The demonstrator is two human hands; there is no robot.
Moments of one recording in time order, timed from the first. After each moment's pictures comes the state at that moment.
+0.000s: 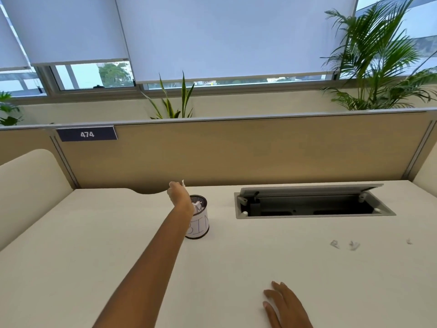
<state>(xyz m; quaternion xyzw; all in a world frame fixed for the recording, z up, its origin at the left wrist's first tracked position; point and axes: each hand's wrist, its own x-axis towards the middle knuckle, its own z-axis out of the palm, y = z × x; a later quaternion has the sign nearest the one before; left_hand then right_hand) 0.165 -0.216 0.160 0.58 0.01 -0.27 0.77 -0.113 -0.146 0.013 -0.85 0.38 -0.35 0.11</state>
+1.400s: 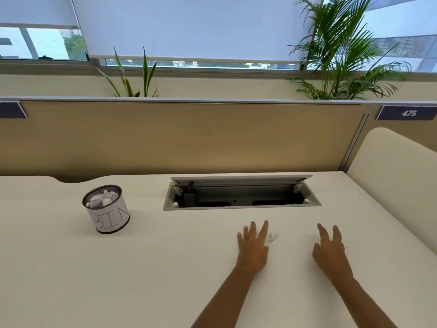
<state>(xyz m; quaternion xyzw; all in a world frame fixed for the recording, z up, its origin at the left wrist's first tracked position) -0.159 -0.317 0.017 0.73 -0.63 -0.22 0.15 -0.324 -0.365 0.038 -0.69 0.67 -0.20 0.18</state>
